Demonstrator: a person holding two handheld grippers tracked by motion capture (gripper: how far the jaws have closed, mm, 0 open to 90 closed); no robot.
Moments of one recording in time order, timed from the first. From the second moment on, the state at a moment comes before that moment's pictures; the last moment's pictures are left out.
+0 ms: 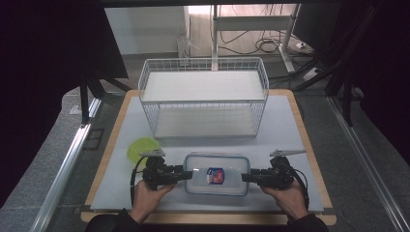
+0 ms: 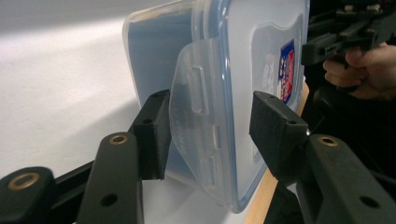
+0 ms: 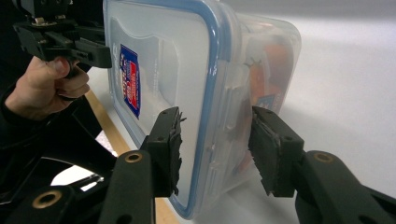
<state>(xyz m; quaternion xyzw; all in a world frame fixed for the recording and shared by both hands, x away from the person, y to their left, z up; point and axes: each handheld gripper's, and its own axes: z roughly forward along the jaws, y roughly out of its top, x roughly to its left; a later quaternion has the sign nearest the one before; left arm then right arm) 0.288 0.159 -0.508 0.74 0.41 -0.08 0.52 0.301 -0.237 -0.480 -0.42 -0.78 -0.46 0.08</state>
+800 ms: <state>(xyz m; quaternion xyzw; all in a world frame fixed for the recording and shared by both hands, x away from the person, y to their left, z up) 0.305 0.167 -0.445 0.74 0.39 -0.01 0.55 0.320 -0.227 -0.429 -0.38 -0.77 -0.51 0.02</state>
